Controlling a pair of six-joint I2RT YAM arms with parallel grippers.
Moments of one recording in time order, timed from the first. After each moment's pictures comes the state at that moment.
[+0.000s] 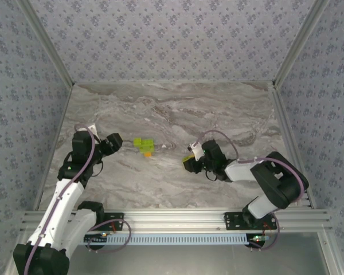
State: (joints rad) left arm -0.15 0.76 0.61 -0.42 0.14 -0.58; right arm 0.61 1.52 0.47 0.33 -0.35 0.11
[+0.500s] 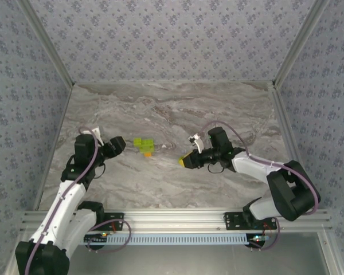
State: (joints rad) left arm -0.15 0.75 0.50 -0.30 0.23 -0.55; right arm 0.52 1.39 0.61 0.03 -0.83 0.15
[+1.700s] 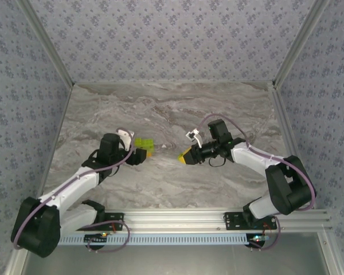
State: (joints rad) left arm -0.42 1.08 0.49 -0.09 0.18 -0.13; right arm 0.47 1.45 0.76 -0.16 -0.99 -0.02
